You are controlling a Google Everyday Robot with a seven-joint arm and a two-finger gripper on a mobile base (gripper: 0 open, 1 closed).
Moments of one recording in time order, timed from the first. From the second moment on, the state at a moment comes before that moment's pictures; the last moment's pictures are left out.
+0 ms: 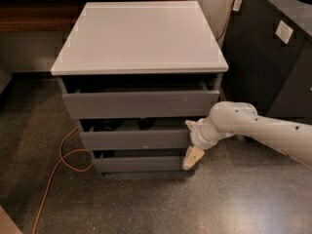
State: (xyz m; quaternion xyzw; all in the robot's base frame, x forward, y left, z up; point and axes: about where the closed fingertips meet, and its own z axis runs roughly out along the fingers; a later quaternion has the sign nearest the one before) arm 0.591 -0.138 0.574 -0.64 0.73 0.05 0.24
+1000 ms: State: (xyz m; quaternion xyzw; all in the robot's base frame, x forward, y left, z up) arm 0.664 -0.101 0.484 -0.64 0.71 0.07 0.29
